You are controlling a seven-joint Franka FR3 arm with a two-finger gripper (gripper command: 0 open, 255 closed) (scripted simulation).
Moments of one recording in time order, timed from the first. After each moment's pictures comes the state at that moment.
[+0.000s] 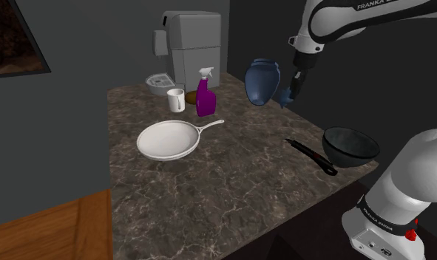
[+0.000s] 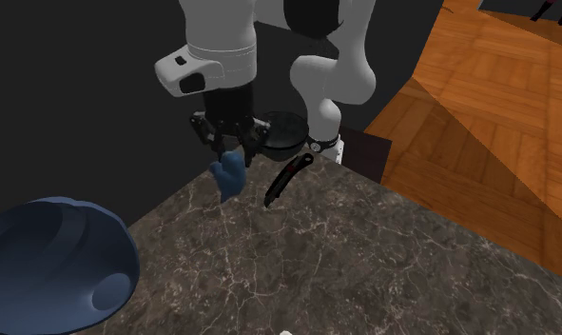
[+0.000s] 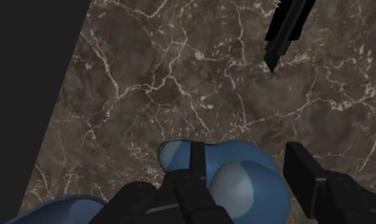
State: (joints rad) arm -0.03 -0.49 -0.07 -2.38 -0.08 1.93 -0.37
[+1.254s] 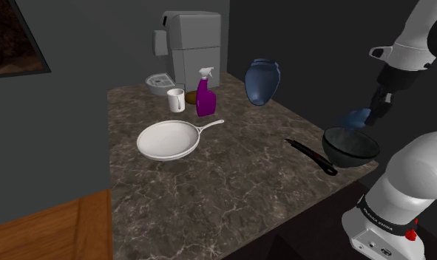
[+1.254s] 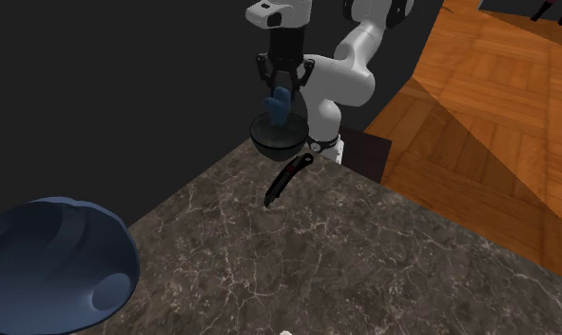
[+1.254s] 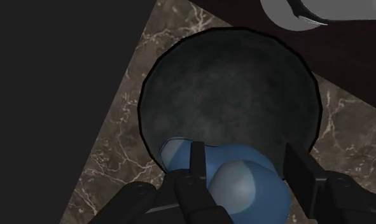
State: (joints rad) arm -0.15 -1.40 -0.14 -2.80 -0.18 1.46 -0.50
